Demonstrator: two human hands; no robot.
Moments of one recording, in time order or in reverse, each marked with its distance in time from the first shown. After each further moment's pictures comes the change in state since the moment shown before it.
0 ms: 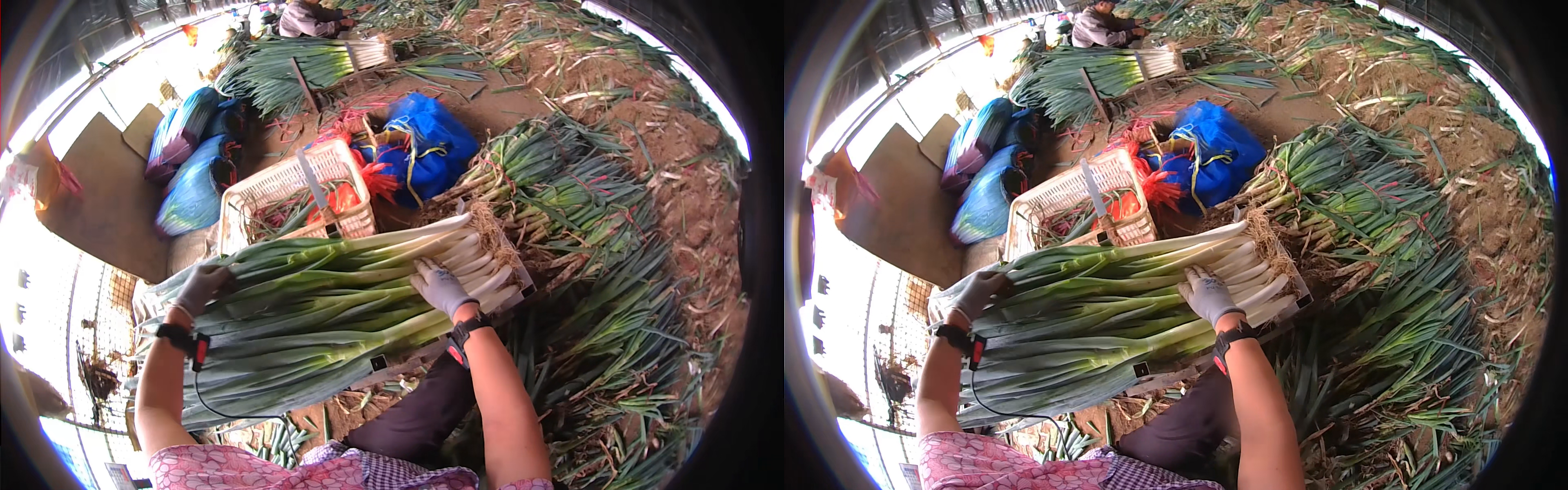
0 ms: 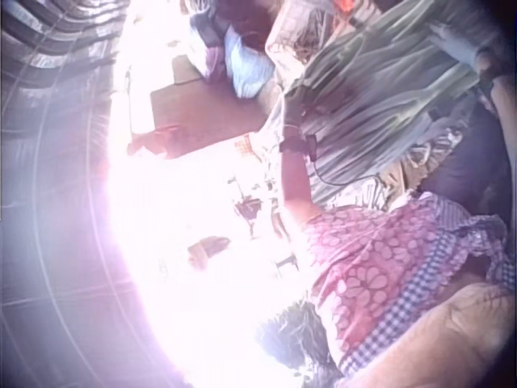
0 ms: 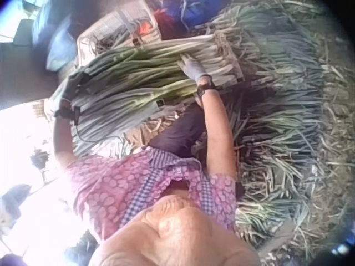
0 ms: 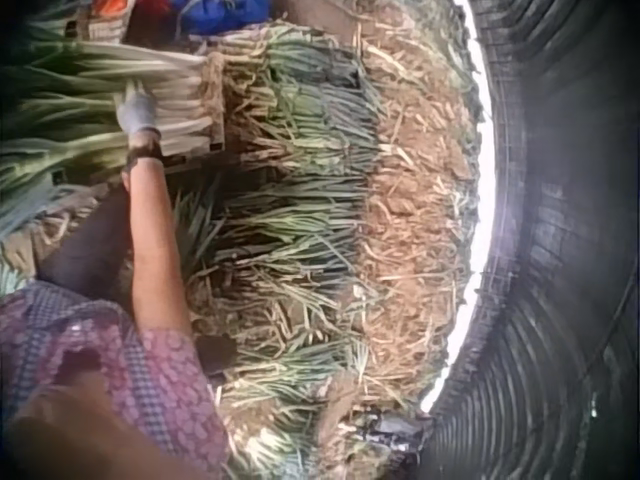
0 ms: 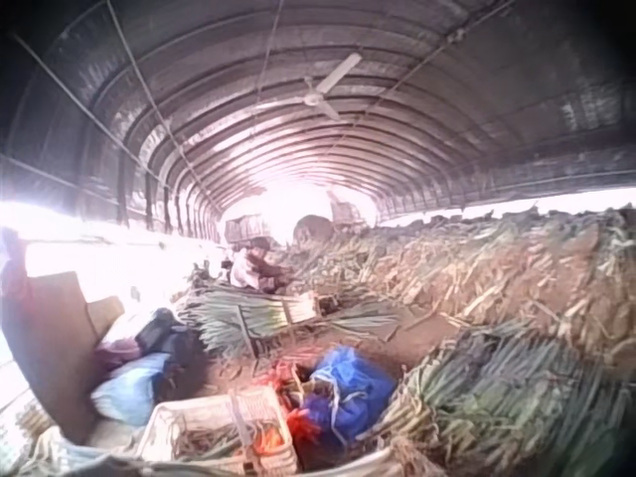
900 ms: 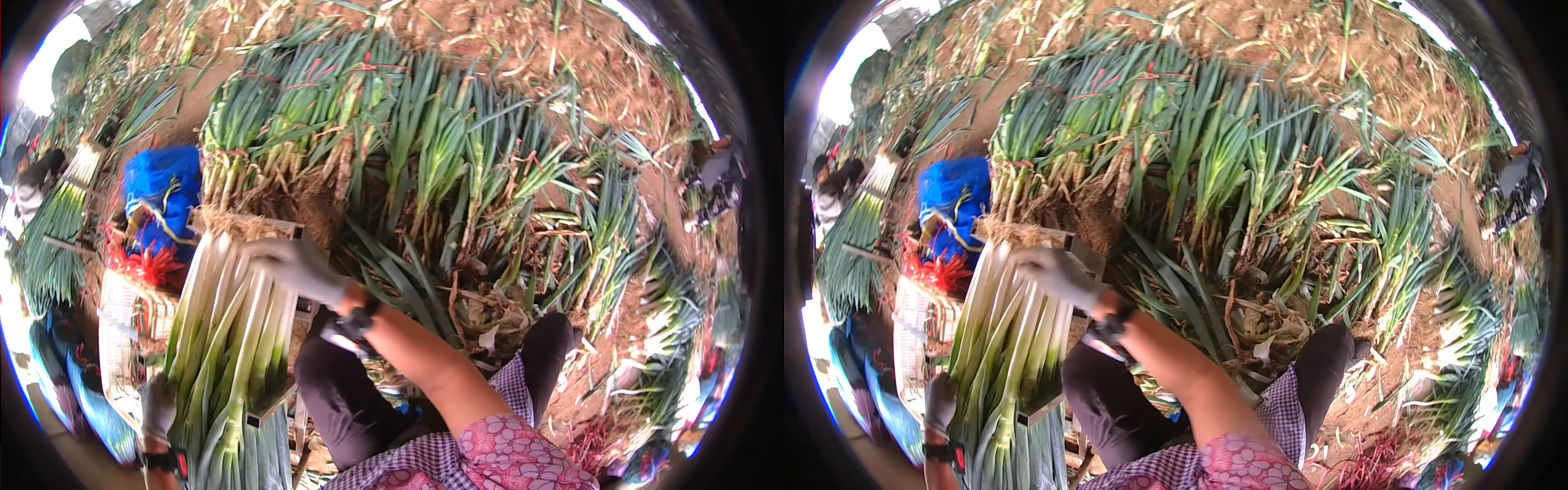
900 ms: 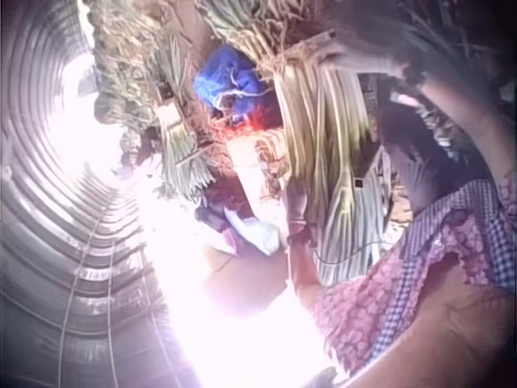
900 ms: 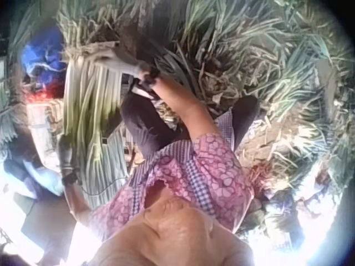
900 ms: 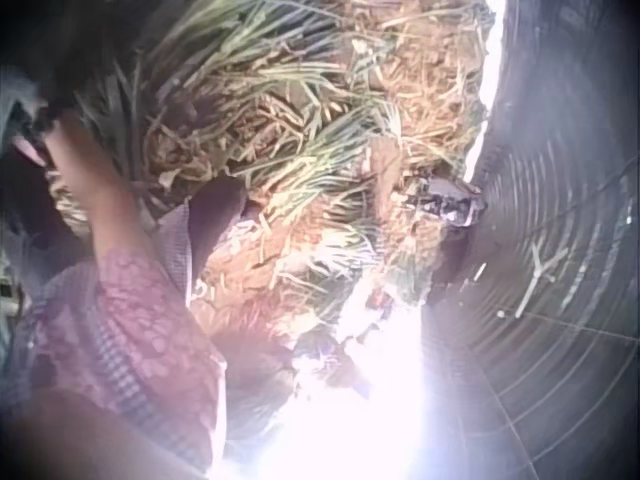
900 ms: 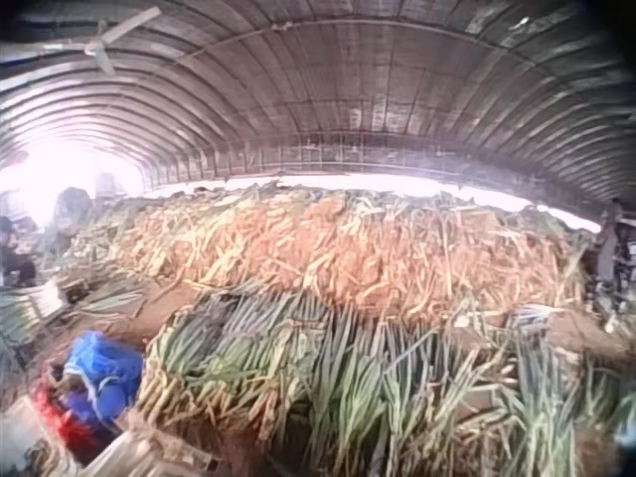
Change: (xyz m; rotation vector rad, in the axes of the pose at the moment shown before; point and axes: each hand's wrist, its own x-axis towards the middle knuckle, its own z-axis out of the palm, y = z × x) left_hand 0.079 0.059 0.174 1.072 -0.336 0.842; right_hand -0.133 0.036 -0.080 0.826 0.689 0.200
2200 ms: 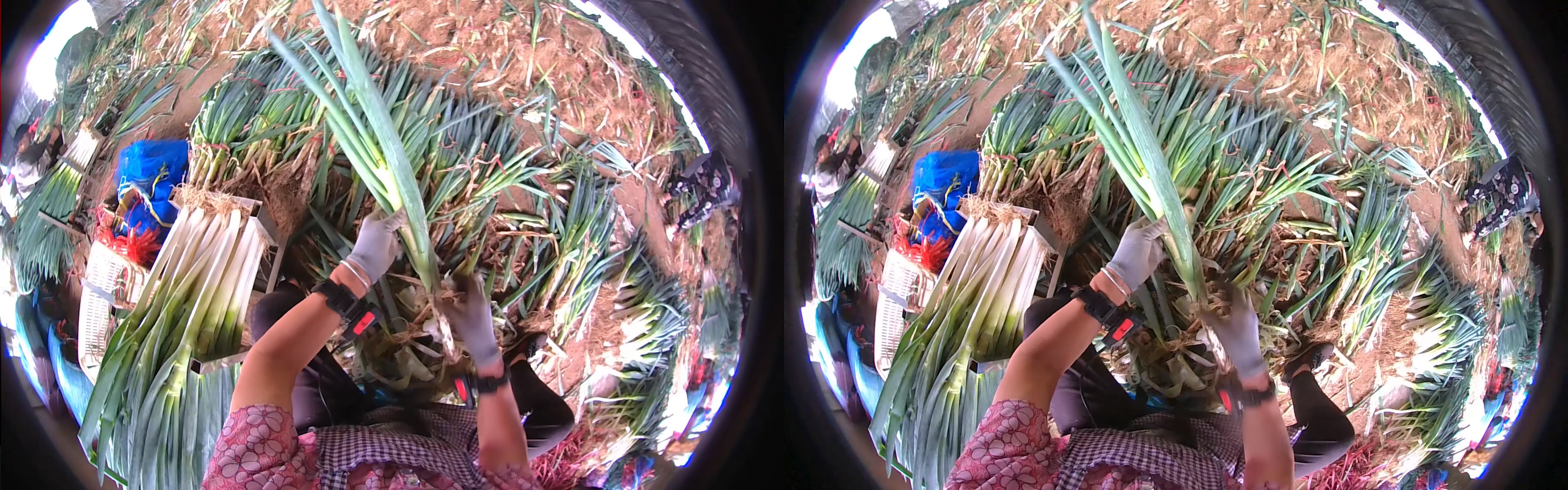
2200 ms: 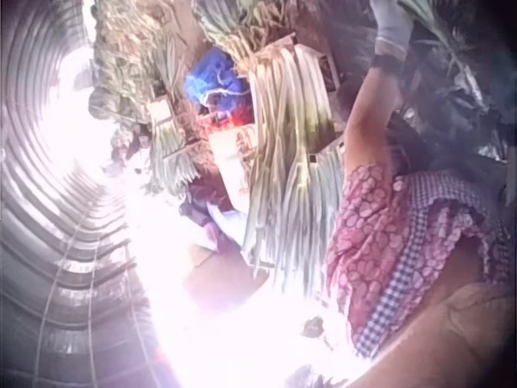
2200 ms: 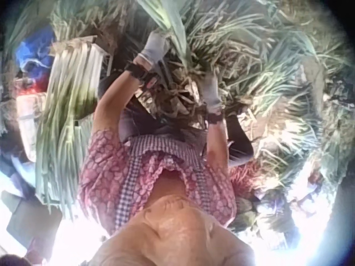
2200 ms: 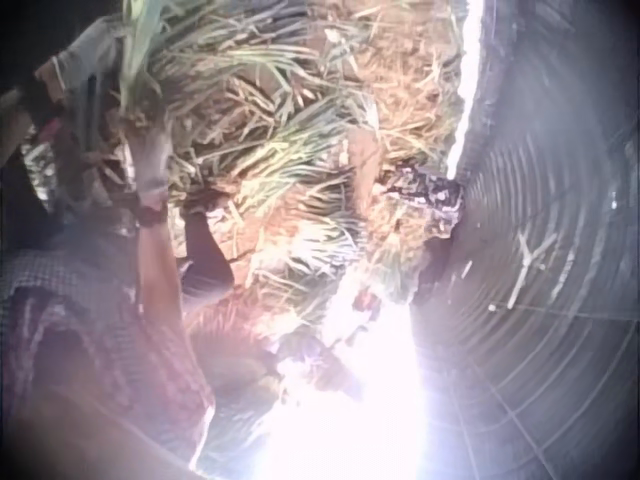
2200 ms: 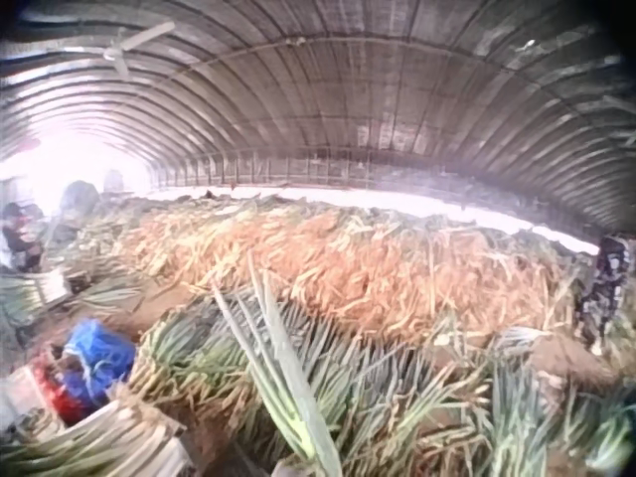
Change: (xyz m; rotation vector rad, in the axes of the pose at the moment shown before) left_hand 0.095 0.510 0.126 -2.146 -0.787 0.168; right_hand -0.328 -0.032 -0.162 -0.561 0.694 0.269
